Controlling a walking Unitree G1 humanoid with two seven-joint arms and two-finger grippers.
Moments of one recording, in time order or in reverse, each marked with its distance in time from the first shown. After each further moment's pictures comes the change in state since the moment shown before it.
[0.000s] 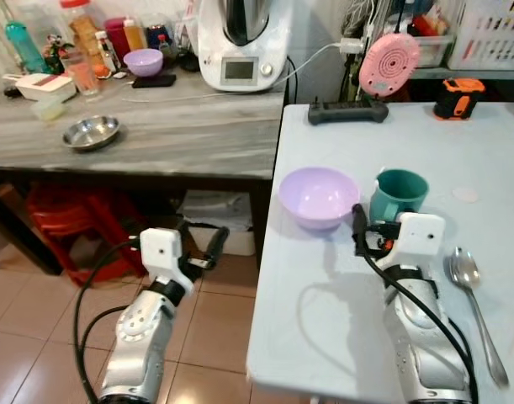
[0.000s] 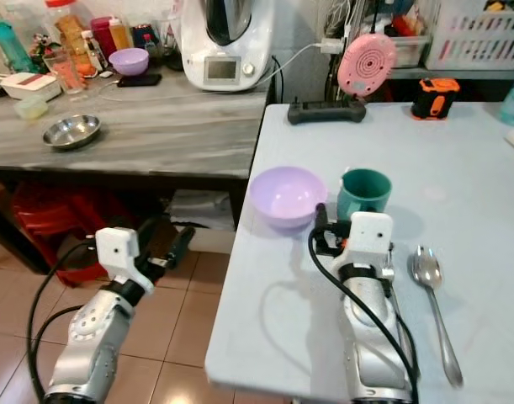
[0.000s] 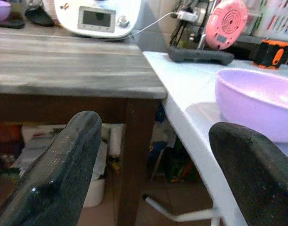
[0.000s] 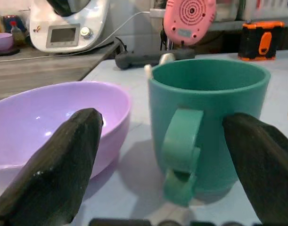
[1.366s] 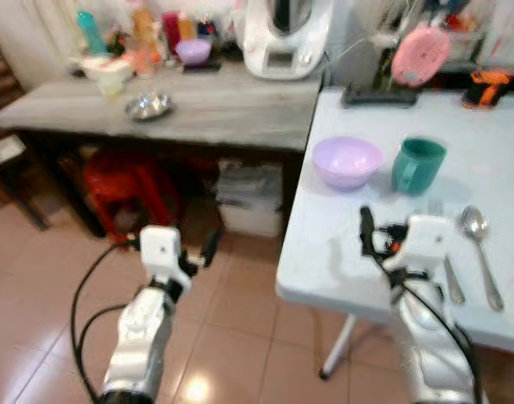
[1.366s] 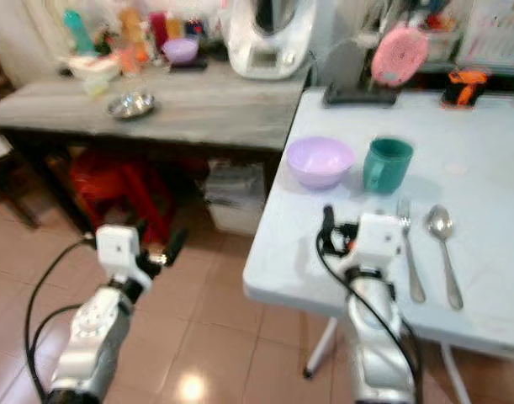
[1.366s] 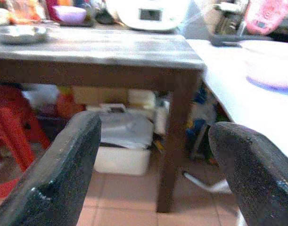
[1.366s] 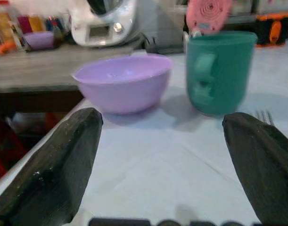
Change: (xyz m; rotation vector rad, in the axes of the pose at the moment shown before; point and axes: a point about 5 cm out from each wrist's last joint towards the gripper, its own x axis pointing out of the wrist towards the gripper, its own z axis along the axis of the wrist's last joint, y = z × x) left arm 0.002 0.007 -0.004 0.071 0.034 0.084; right arm -0.002 -0.009 -0.001 0.028 0.004 -0.049
